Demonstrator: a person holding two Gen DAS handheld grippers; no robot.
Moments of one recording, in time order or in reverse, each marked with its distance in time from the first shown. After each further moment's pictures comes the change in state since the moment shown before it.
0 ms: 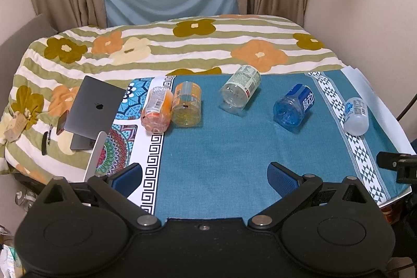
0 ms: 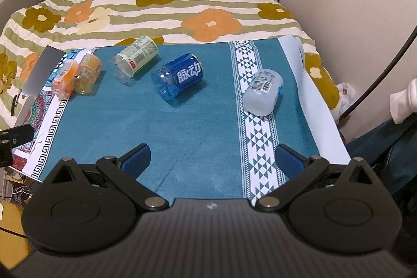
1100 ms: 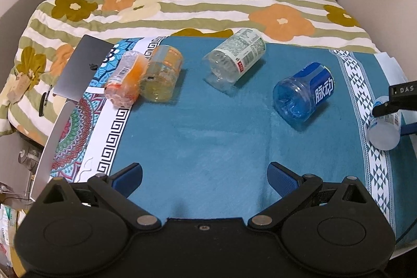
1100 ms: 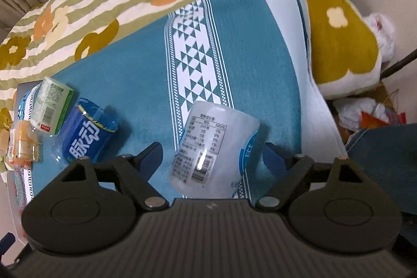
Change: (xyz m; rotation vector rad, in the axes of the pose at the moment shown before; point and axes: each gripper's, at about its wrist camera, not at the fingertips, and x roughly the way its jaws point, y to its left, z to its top) left arm 0.096 -0.079 0.032 -0.110 0.199 0.121; right arm 0.226 -0.146 0.107 0.276 0.353 0.173
